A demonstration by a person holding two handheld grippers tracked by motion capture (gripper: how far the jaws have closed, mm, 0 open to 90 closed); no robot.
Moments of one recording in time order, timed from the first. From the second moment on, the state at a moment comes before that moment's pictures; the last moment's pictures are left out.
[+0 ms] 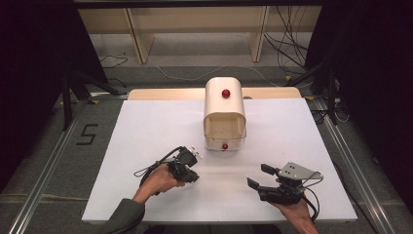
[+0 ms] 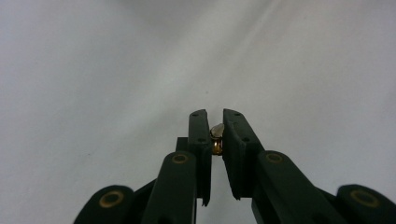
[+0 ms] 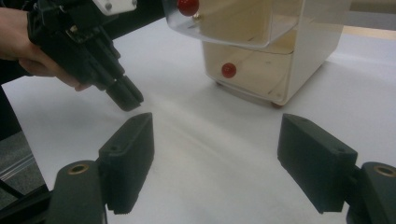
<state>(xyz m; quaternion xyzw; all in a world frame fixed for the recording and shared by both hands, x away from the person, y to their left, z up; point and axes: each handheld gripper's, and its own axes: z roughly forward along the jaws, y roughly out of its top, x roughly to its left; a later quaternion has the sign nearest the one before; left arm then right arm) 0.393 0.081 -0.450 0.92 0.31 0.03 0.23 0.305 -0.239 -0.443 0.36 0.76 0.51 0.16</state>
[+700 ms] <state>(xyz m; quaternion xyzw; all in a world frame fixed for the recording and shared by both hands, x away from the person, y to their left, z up) 0.394 0.105 -0.418 0.86 0.36 0.08 0.35 0.305 -0.239 -0.443 0.36 0.76 0.52 0.16</state>
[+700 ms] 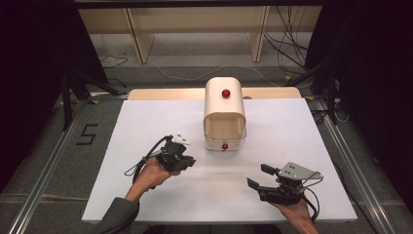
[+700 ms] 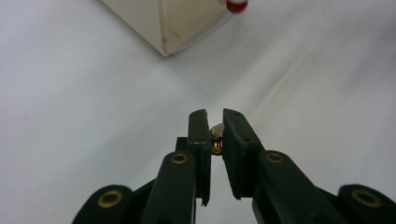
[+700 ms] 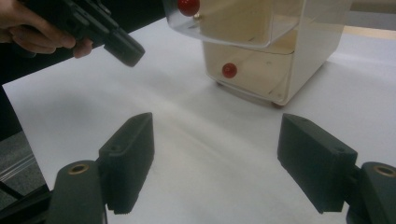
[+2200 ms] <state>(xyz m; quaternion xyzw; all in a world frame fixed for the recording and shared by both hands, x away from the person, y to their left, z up) 0.393 0.104 -0.348 0.74 0.38 0.14 0.53 0.306 -0.240 -0.443 0.36 0.76 0.52 0.16</state>
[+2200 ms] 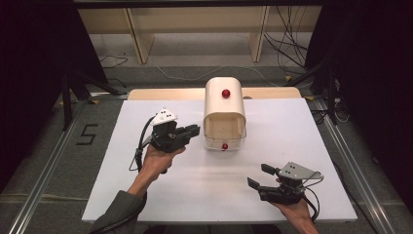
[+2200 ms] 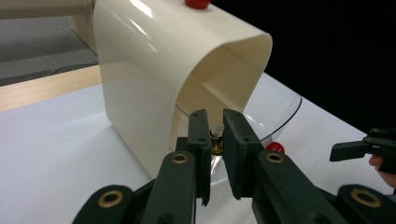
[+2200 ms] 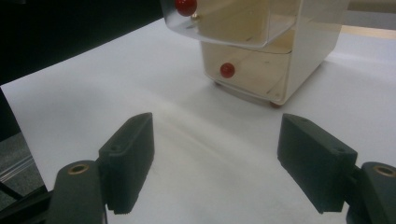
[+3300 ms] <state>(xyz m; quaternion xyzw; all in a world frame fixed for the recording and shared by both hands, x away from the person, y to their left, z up) 0.407 0.063 -0.344 0.75 0.37 0.12 0.53 0.306 -0.241 -0.443 0.36 0.76 0.52 0.16</state>
